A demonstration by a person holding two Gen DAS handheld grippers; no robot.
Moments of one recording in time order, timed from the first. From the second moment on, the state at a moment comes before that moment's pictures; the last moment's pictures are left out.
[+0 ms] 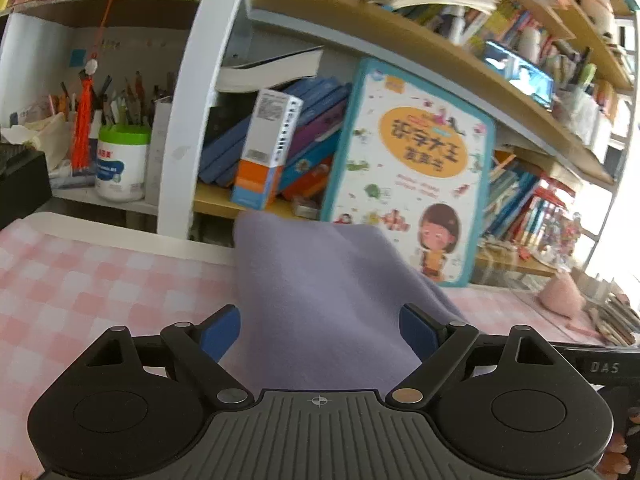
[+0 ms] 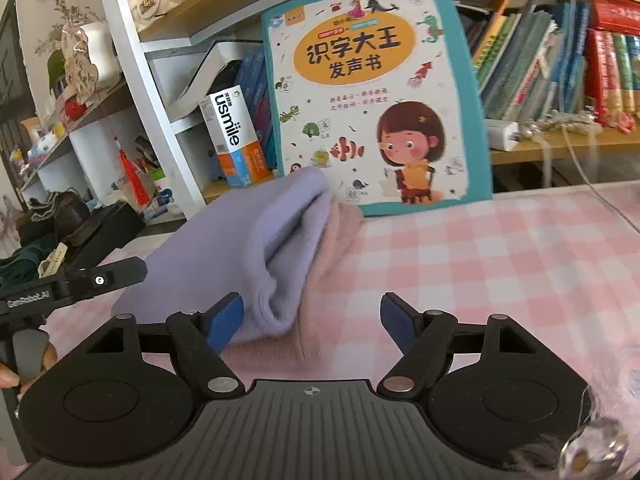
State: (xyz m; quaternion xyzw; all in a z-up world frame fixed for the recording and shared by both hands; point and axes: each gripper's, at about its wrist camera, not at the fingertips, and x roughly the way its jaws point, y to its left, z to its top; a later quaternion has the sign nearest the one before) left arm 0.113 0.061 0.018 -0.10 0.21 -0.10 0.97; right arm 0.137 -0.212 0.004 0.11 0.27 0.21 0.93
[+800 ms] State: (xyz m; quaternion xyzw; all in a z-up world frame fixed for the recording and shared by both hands) left arm 0.026 -0.019 0.019 0.02 0.17 -0.05 0.98; right arm 0.047 -0.212 0.002 0.01 0.22 0.13 0.97
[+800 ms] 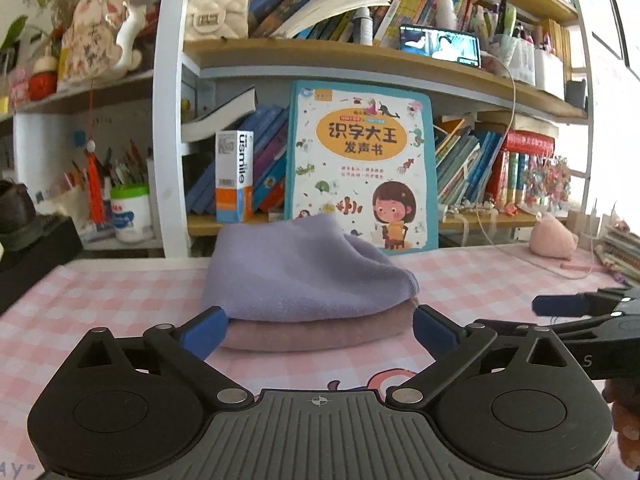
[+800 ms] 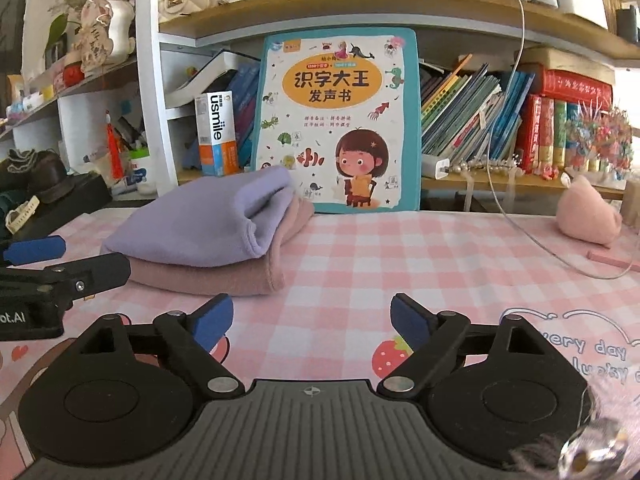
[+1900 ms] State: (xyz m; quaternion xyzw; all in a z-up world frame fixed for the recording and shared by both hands) left arm 0.027 -0.008 0.007 0.00 0.18 0.00 0.98; right arm 0.036 -0.208 0.001 -0.02 0.20 0.08 0.98
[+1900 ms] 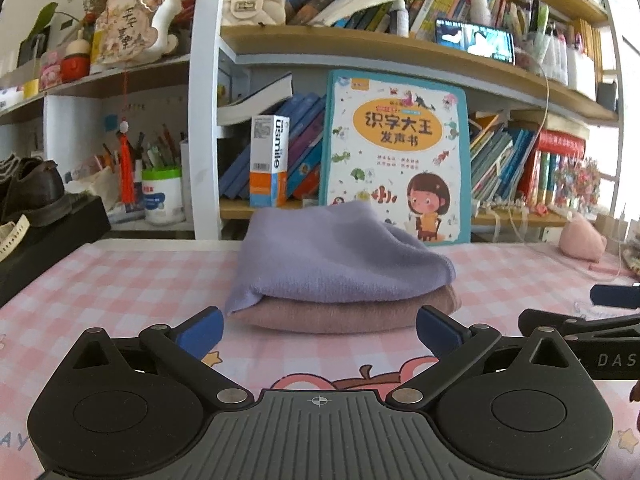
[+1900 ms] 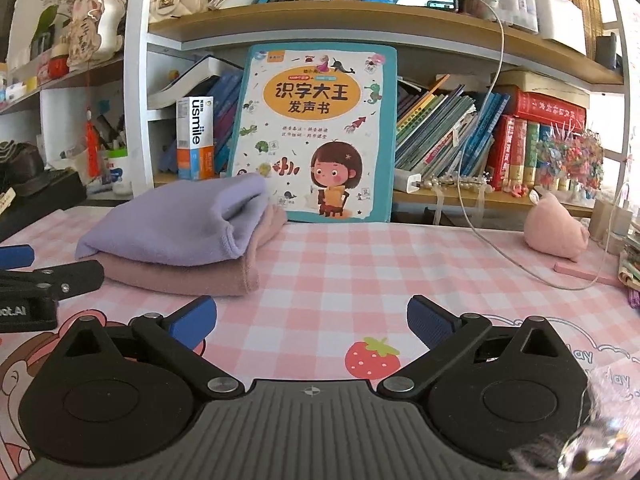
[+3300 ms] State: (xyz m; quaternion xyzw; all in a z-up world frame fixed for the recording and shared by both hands) left arm 0.031 -0.022 0.005 0.04 0.19 0.00 0.98; right arm 0.039 -0.207 0.000 -0.02 0.21 0.09 0.97
